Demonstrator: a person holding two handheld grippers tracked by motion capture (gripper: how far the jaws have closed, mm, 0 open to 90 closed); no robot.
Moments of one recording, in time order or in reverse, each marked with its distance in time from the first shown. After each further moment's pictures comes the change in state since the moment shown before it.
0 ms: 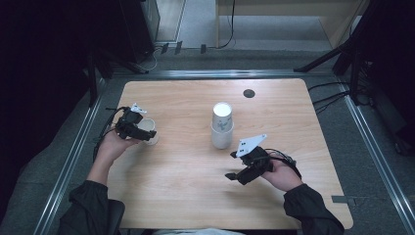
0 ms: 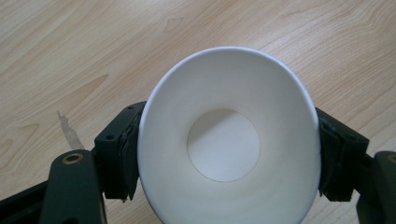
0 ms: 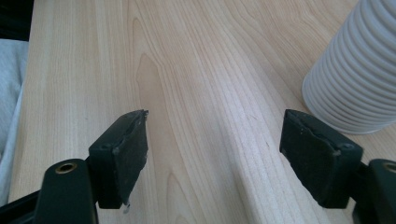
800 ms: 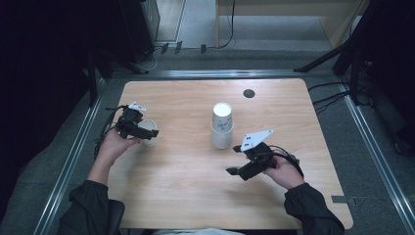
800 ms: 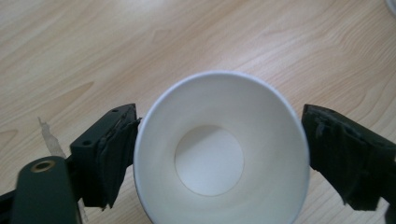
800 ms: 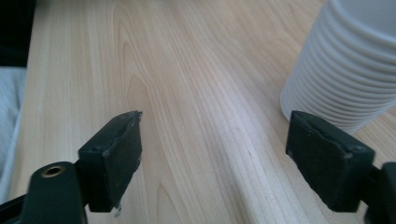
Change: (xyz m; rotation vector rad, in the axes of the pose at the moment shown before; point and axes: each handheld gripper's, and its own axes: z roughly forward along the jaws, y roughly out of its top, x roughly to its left) left arm 0.002 0.005 -0.007 -0.051 -0.065 -0.072; right arm -0.009 0.002 -0.012 -0.072 -0.018 0.071
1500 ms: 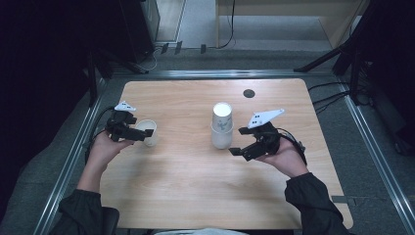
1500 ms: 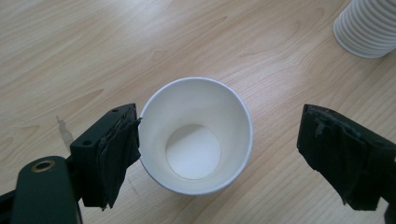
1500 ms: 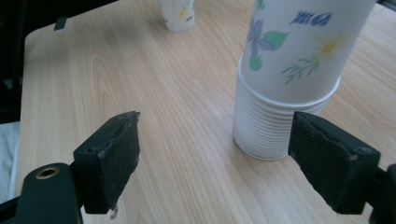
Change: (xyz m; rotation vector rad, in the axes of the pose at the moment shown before) left arm -0.012 -0.010 -0.045 -0.092 -0.016 -0.009; right arm -0.027 0.034 -0.031 -0.068 -0.061 0.090
